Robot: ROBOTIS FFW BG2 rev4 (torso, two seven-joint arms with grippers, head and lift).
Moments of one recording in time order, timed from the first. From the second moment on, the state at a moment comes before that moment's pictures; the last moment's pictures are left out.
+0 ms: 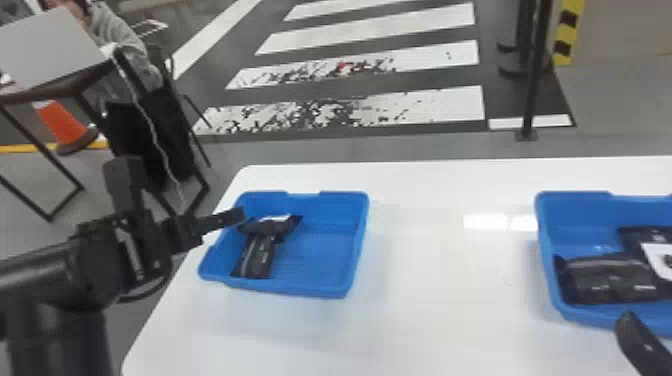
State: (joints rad) left arm -0.02 0.24 0.60 -2.13 0.18 1.37 -0.40; right arm 0.66 -0.01 -0.11 -2.09 -0.36 0.13 0.48
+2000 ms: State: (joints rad) left arm -0.48 0.32 0.33 -1.33 0.04 1.32 -0.26; right arm 0.64 -0.01 -0.11 -2.04 -0.43 0.17 0.51
